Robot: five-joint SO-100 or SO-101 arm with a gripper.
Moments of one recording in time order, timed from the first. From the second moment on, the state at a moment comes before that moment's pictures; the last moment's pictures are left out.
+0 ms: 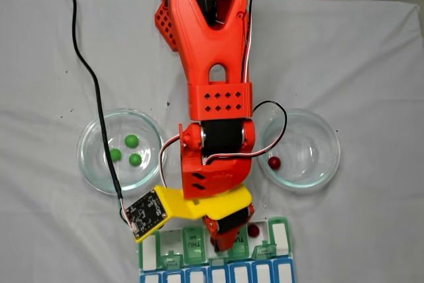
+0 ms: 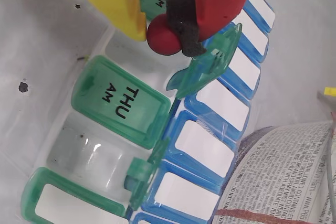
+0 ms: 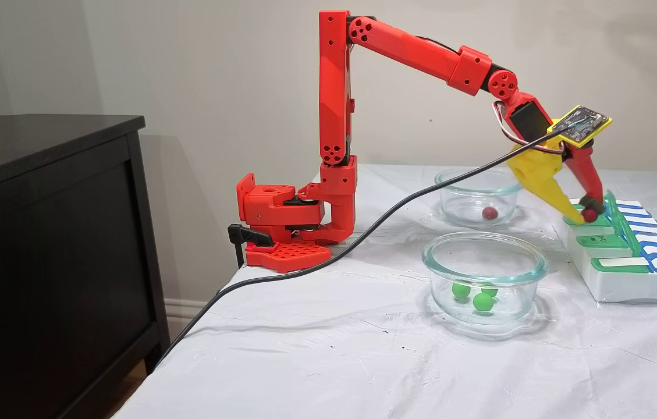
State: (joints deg) arm -4.8 109.5 115.7 25.0 -25.0
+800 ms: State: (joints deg) arm -5.5 113.6 115.8 25.9 -25.0
